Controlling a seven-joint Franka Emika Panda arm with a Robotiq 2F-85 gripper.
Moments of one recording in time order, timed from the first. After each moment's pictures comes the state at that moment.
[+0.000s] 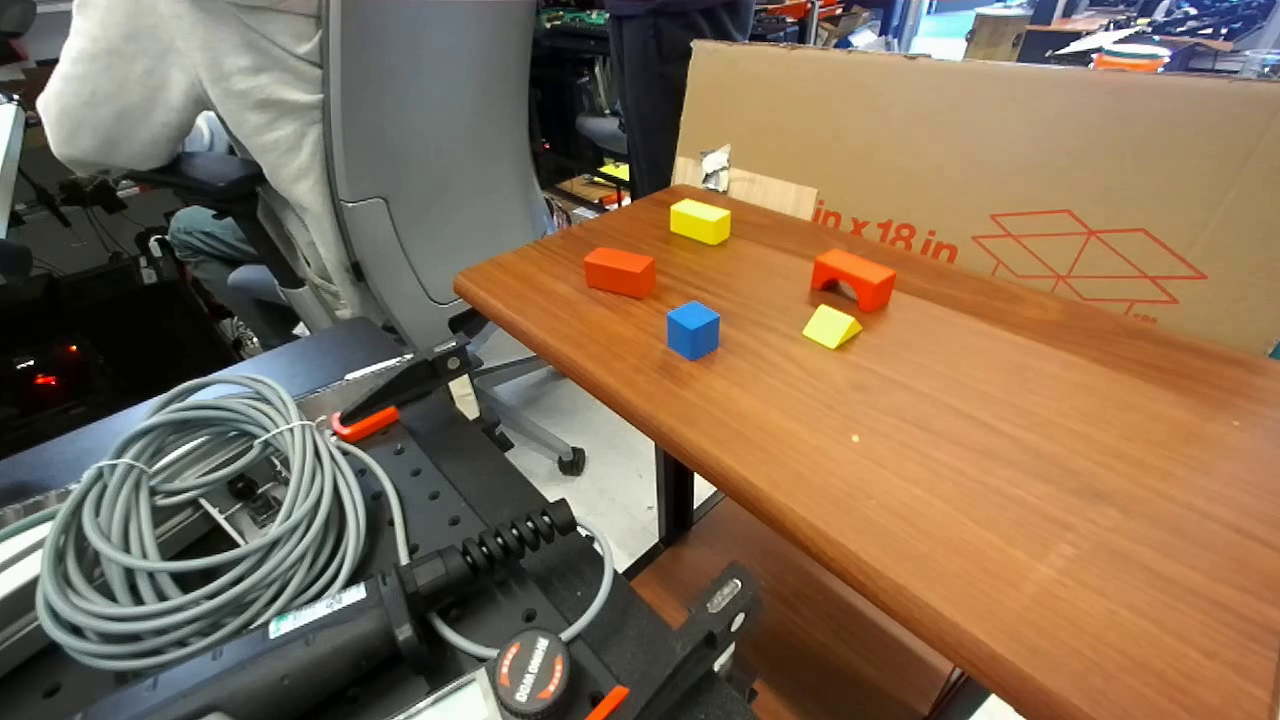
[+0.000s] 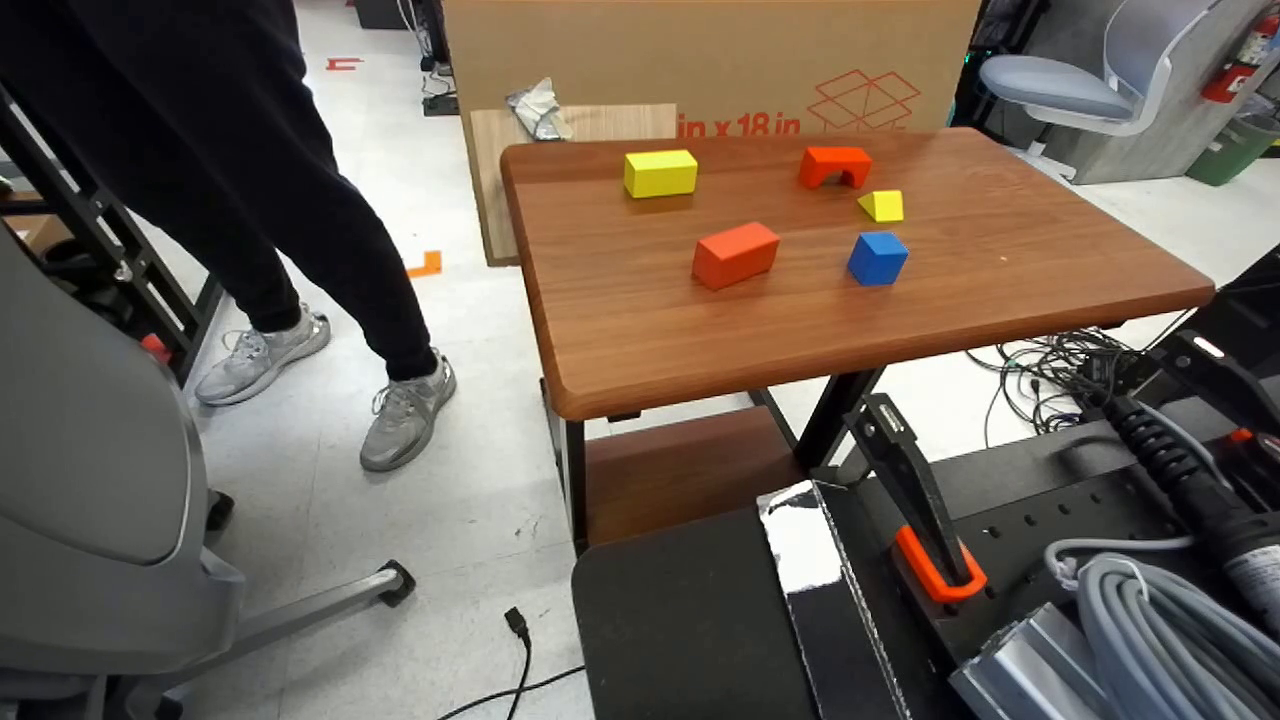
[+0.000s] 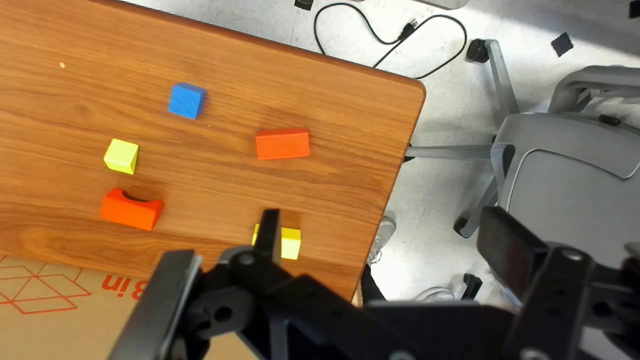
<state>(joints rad) 0.18 -0.15 0.20 -2.28 0.06 2.19 0.04</state>
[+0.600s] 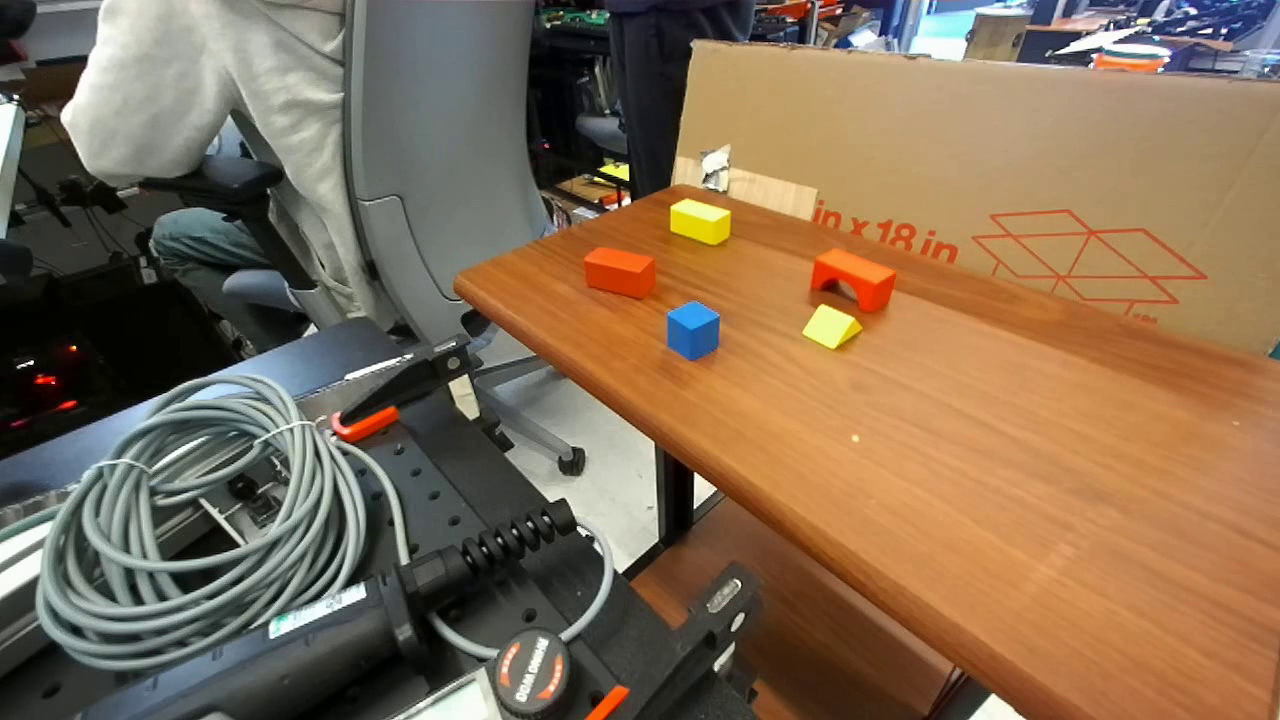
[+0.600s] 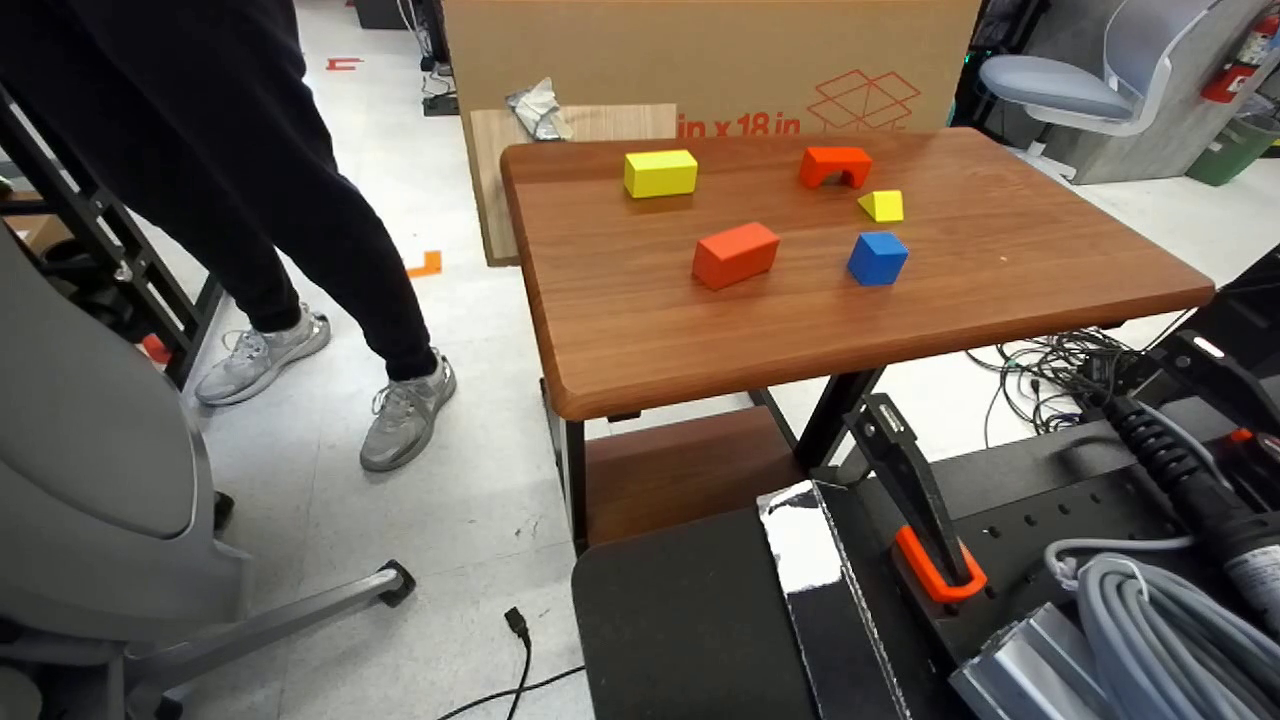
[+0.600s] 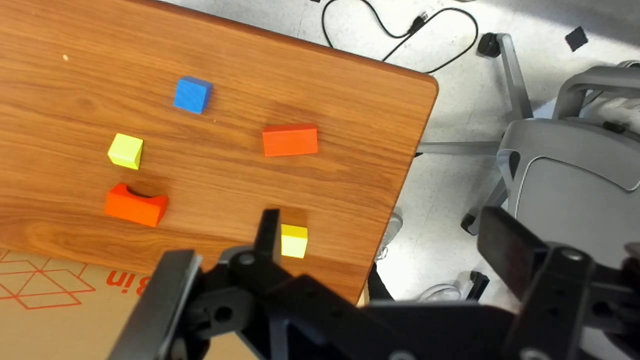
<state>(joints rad) 0.18 -0.14 0.20 -2.31 0.04 2.24 0.05</state>
